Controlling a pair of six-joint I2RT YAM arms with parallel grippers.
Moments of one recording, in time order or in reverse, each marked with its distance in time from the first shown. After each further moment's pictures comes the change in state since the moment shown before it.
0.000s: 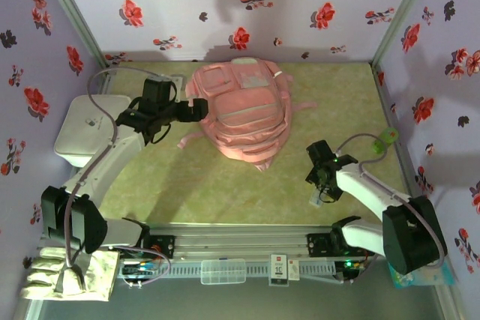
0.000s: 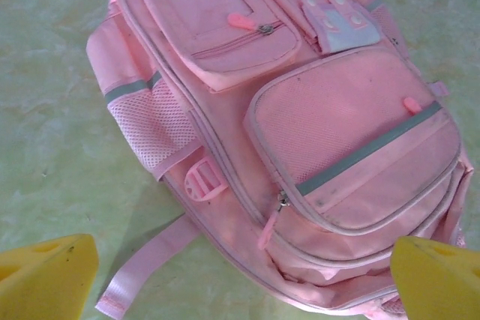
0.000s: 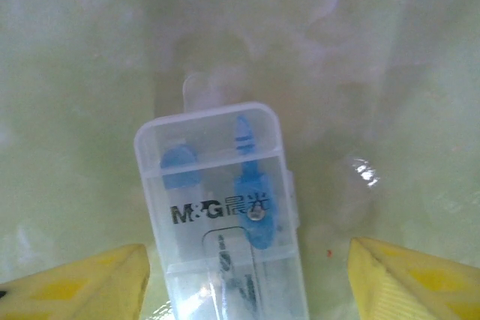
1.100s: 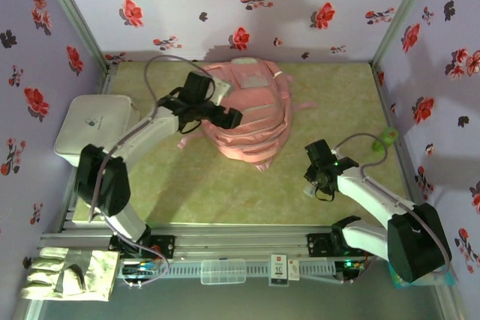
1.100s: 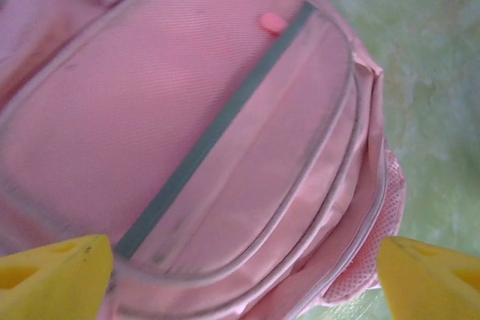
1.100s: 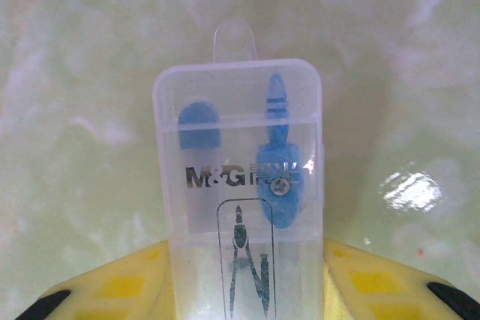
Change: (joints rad) left arm -0.196 0.350 0.223 -0.016 0.172 0.286; right arm 0.047 -0.060 -0.005 0.098 -0.030 0.061
